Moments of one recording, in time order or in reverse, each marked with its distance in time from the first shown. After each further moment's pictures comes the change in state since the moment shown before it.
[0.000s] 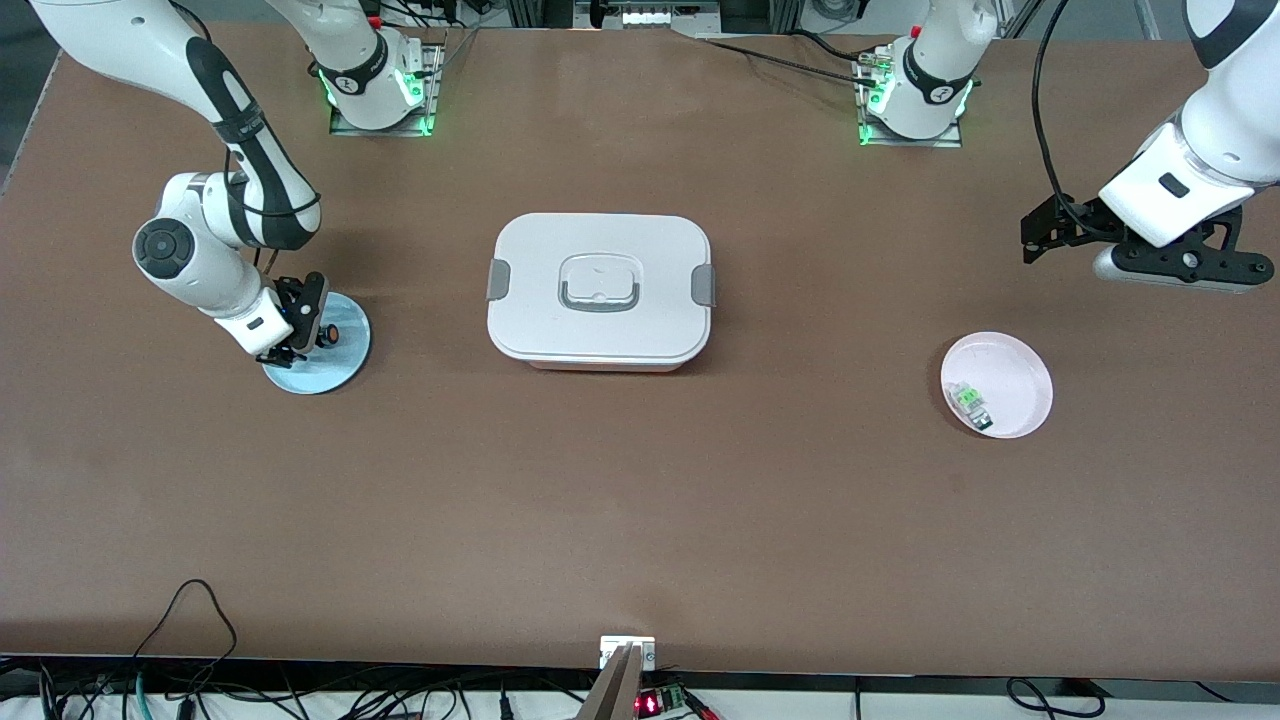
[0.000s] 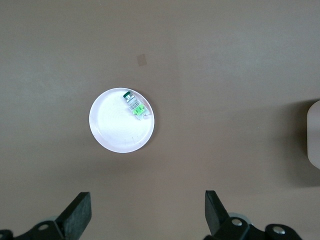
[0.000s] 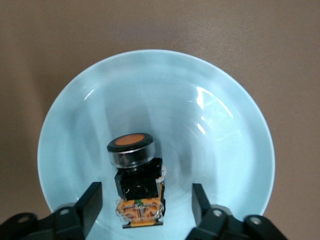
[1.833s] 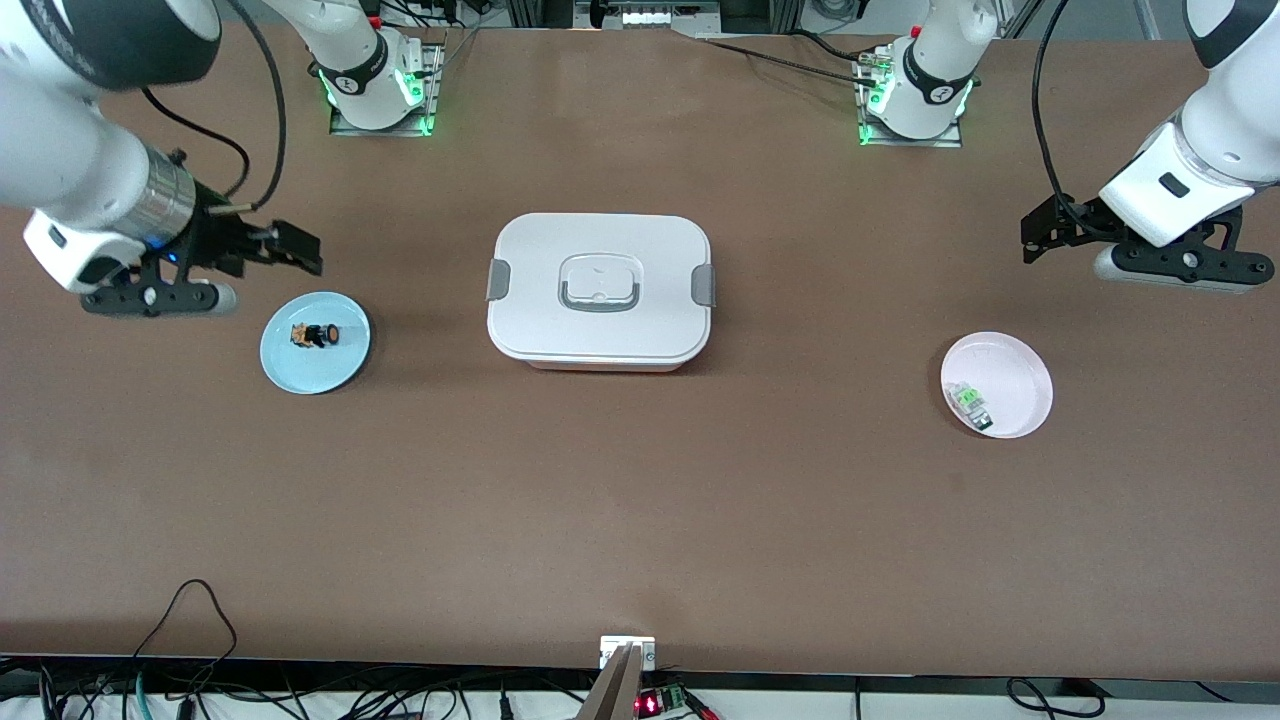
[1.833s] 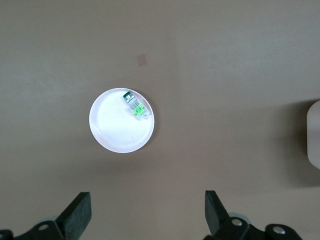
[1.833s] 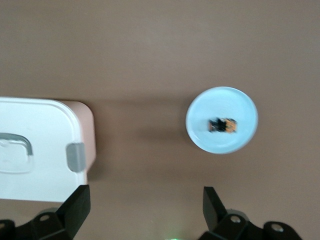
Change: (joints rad) left arm 0.000 0.000 0.000 0.001 0.000 0.000 0.000; right arm 0.136 -0.201 0.143 0.800 0.146 -1.096 1.577
